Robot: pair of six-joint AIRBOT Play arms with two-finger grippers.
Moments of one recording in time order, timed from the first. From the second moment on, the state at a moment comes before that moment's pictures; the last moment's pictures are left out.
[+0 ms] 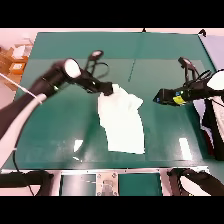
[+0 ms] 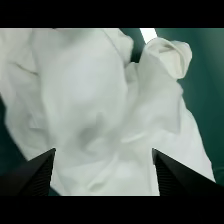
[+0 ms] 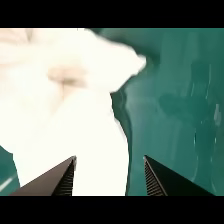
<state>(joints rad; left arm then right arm) -0.44 -1.51 1.44 1.11 -1.02 -1.51 0.07 -1.03 1.03 -1.24 1.24 1.66</state>
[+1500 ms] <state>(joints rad) -0.13 -1.70 1.43 0.88 -1.11 -1.35 -0.21 -1.20 0.63 -0.95 0.98 1.43</state>
